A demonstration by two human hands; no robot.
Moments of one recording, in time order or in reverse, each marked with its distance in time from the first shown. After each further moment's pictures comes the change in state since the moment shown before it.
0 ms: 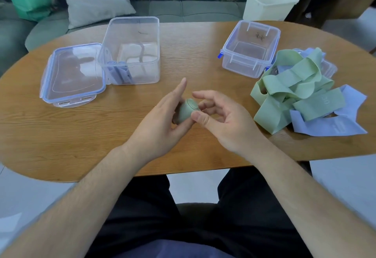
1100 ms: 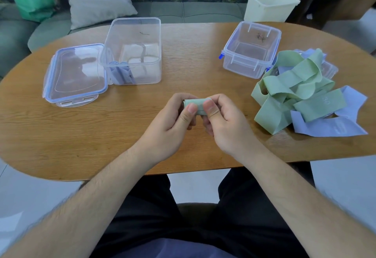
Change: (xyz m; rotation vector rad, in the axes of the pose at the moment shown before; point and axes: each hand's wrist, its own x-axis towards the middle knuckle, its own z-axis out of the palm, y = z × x) left_hand -0.001 0.014 0.013 -0.490 0.013 -0.158; right_hand 0.004 0.008 0.018 0.145 0.130 0.027
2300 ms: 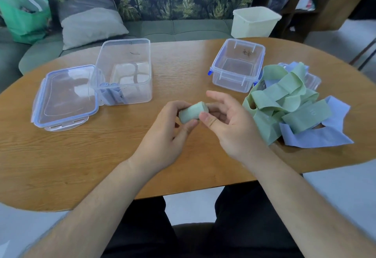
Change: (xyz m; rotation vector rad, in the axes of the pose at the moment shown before) left_hand 0.025 0.003 0.002 0.319 0.070 0.138; right_hand 0.010 -0.023 -0.028 0.037 0.094 0.016
